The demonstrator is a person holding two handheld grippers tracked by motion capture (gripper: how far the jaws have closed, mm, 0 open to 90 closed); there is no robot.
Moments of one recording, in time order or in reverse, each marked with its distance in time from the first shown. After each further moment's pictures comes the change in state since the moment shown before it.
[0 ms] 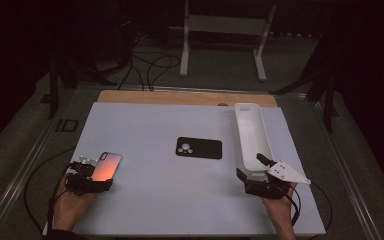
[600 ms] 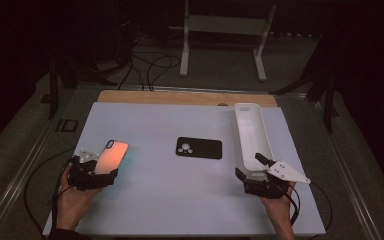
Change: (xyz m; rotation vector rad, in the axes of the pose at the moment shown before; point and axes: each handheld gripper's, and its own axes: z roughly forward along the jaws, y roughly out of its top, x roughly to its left) left arm -0.023 0.019 -0.035 -0.220 -0.045 0.068; right arm 0.001 0.003 0.002 -0.014 0.022 0.022
